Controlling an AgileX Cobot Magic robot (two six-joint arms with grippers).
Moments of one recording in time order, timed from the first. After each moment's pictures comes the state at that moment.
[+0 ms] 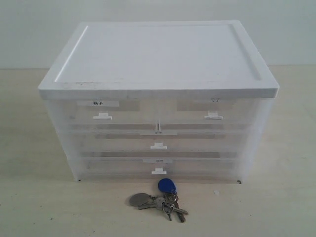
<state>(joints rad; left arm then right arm) -0.03 0.00 0.00 -0.01 0.02 -0.01 0.38 0.00 -0.55 0.02 0.40 -0.09</state>
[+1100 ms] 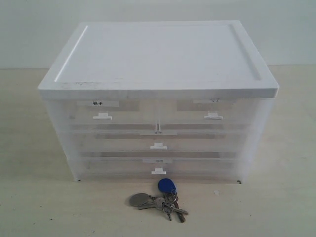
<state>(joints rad) -0.02 0.00 0.00 0.01 0.31 0.06 0.38 0.00 -0.55 0.02 0.40 -0.09</state>
